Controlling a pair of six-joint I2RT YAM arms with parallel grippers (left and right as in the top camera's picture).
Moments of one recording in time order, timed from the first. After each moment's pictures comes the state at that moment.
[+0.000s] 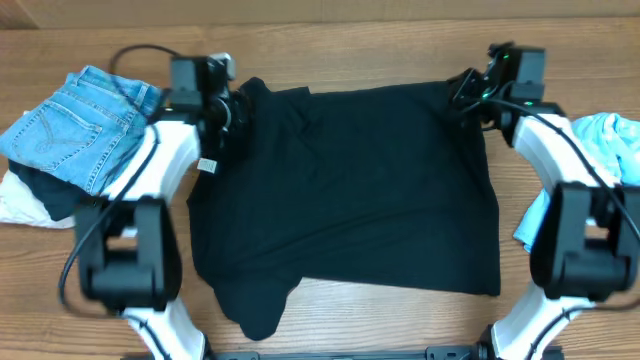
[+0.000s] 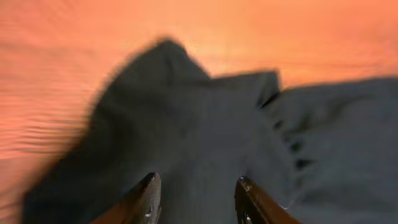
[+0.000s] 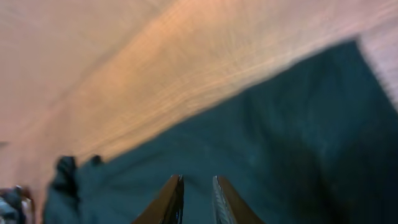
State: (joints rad) left arm -0.05 1.95 1.33 -0.30 0.29 -0.18; right arm -0.07 1.96 1.33 -0.19 -0.41 0.51
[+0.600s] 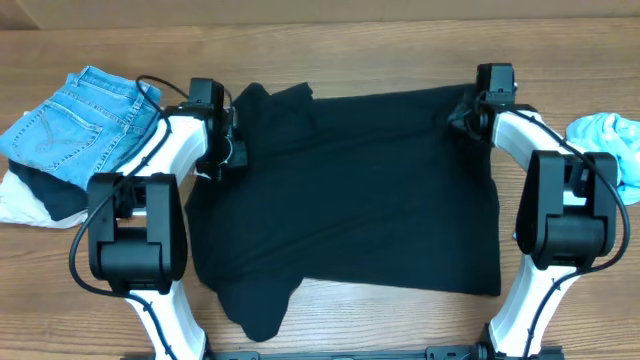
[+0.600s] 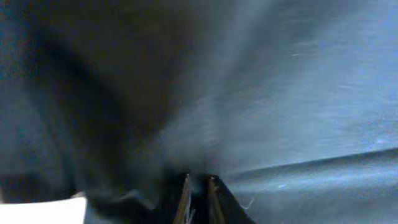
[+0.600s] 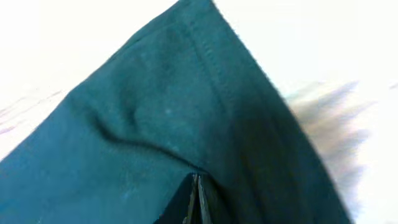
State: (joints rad) left arm -0.04 2.05 1.37 -0.74 0.11 -0.19; right arm -0.05 2.13 1.38 -0.31 0.11 0.54
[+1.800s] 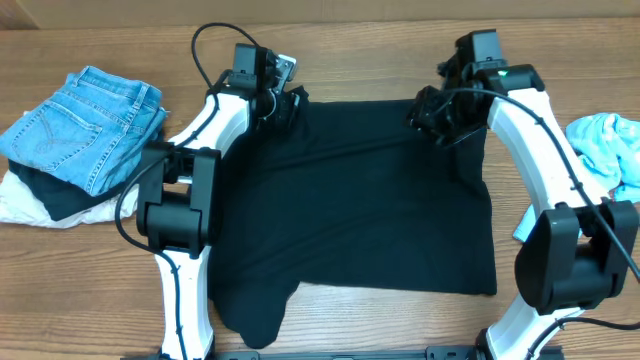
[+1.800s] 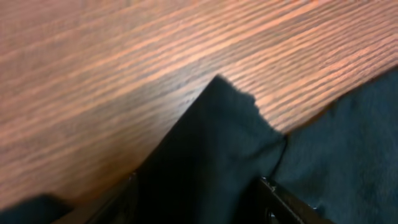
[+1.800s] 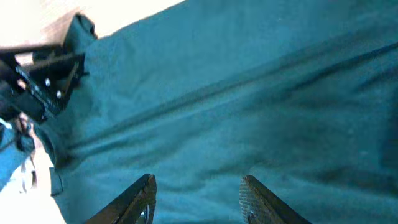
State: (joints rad) left arm -0.20 2.31 1.69 -0.35 0.24 0.16; right arm 0.12 1.89 1.60 -0.97 -0.36 0.43
